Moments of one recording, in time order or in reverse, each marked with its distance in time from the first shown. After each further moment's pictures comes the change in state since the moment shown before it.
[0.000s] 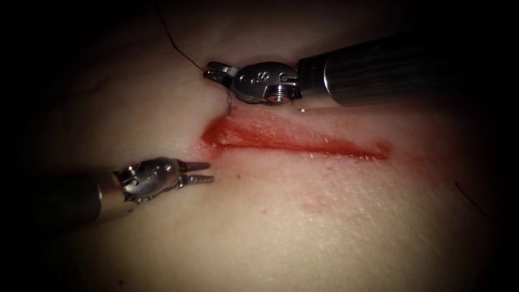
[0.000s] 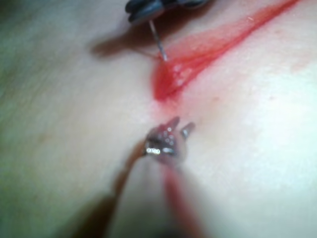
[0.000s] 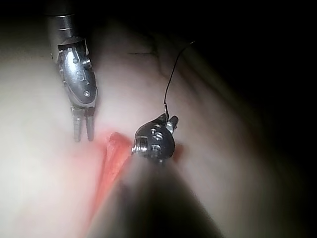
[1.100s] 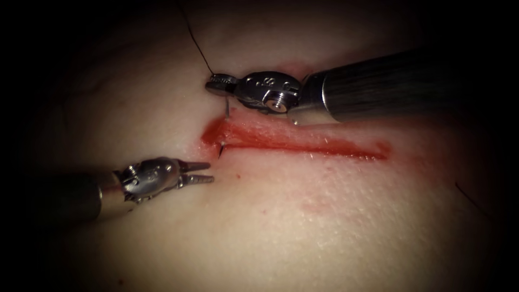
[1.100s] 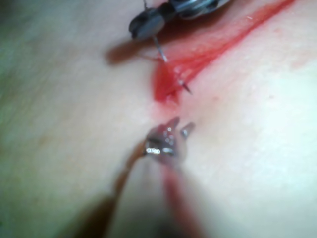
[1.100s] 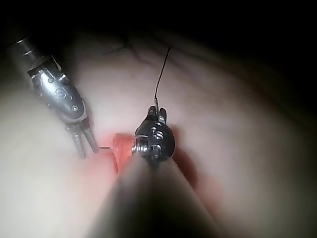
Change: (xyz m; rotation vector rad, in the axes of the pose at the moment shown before) right arm -0.003 -0.001 0.000 0.148 -0.057 0.335; left arm 0.000 0.000 0.000 0.001 -0.010 0.014
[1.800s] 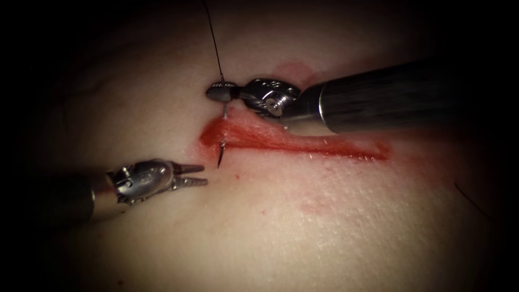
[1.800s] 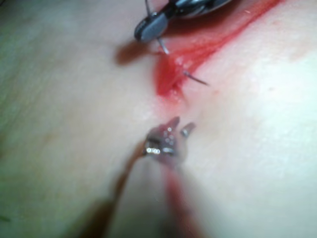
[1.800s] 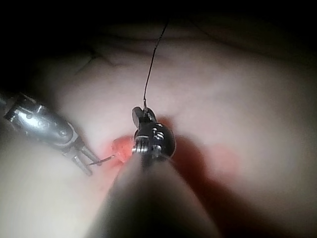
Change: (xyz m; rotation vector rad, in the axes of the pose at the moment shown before) right arm -0.003 -0.001 0.000 0.224 -0.056 0.375; left arm -0.001 0.000 -0.002 -0.013 -0.022 0.027
